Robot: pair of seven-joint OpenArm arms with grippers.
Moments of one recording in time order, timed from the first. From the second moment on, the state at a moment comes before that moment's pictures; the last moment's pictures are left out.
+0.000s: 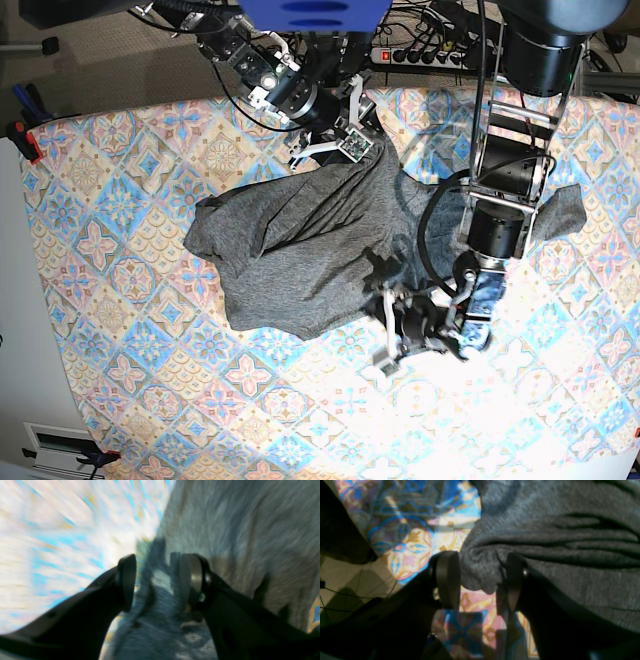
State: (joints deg) left arm -42.2 -10.1 21.7 38.6 -20.4 -40.4 46.8; right arm -12.4 12.5 -43.6 101.9 2.6 9.2 -31.1
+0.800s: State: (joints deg) left arm -39.1 -10.3 26.5 17.4 -25.0 -39.5 16.6; right arm -12.4 12.4 -42.8 103.4 2.6 9.4 -30.8
